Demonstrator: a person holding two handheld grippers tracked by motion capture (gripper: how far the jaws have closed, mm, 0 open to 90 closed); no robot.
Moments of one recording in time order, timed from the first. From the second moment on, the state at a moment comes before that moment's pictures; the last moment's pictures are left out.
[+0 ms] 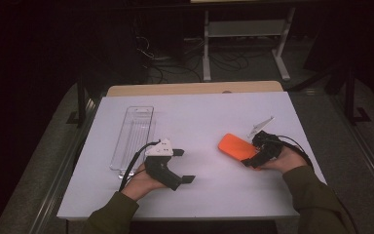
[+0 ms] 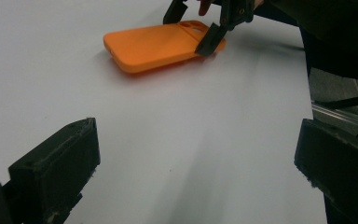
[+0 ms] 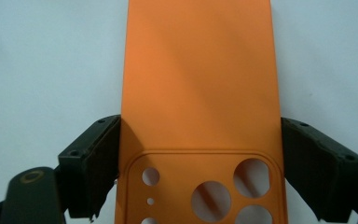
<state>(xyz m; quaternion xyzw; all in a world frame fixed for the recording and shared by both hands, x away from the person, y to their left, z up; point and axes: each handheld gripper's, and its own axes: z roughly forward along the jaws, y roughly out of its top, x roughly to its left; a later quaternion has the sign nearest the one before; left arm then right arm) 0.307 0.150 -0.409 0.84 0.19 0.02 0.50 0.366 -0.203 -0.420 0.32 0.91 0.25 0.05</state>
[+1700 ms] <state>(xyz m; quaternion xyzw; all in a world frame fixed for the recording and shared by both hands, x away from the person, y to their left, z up) 0.310 0.155 -0.406 0.85 0.18 0.03 0.50 0.351 -0.180 -0.383 0.23 0.93 0.27 0.06</state>
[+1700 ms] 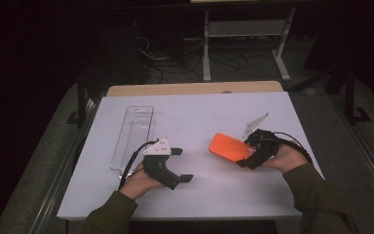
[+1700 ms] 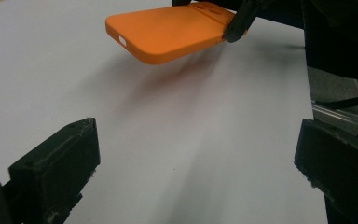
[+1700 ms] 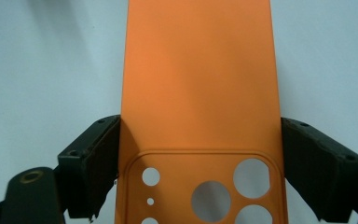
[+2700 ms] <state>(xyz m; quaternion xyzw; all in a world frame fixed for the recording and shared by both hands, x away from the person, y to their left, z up) 0.310 0.156 -0.404 0.85 0.18 0.03 0.50 0.340 -0.141 -0.385 0.15 0.96 0.25 0.04</state>
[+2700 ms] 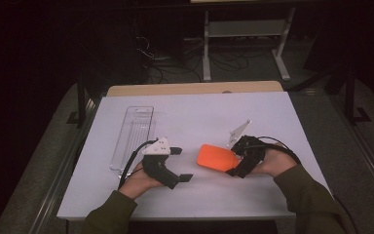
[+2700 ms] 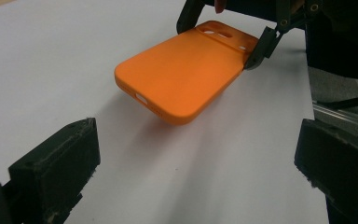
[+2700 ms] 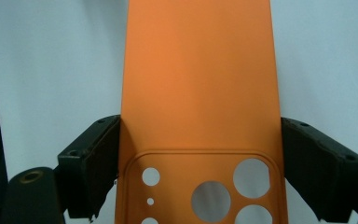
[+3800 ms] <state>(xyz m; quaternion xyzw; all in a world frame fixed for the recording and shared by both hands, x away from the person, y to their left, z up) 0.315 0.153 -0.400 0.86 0.17 0.02 0.49 0.351 -0.123 -0.387 0.10 0.96 0.26 0.02</state>
